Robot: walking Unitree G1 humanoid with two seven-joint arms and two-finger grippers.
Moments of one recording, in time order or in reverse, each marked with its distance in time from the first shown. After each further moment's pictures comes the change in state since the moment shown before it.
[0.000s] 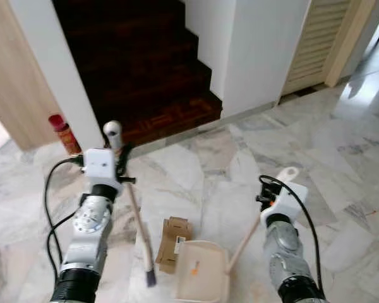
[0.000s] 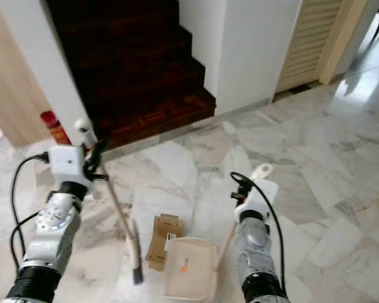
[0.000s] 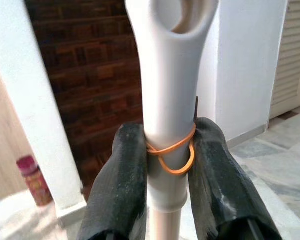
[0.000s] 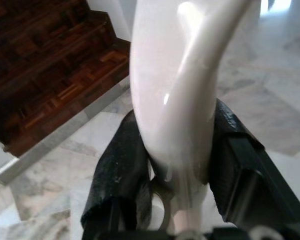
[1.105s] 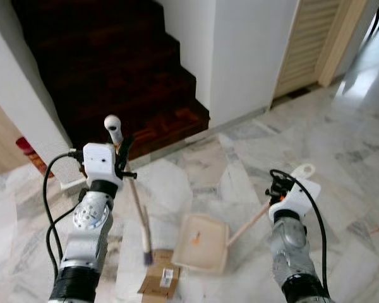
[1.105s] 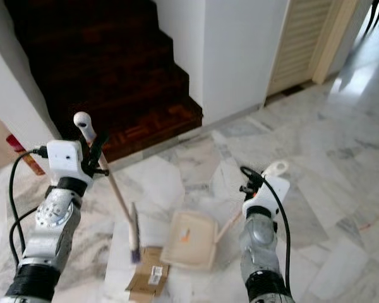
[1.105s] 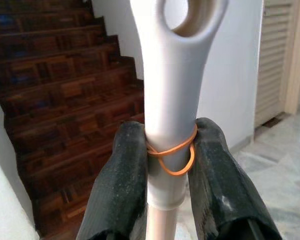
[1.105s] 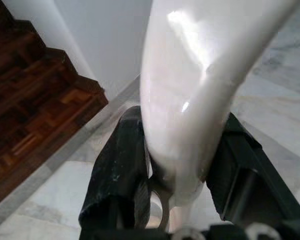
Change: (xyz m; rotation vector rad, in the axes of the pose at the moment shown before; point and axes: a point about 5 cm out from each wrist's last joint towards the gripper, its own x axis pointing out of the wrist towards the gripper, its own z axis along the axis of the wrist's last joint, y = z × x) left arm 0.003 -0.003 0.011 0.012 -0.048 -0.062; right arm 0.002 -0.021 0.017 -0.025 -0.105 -0.111
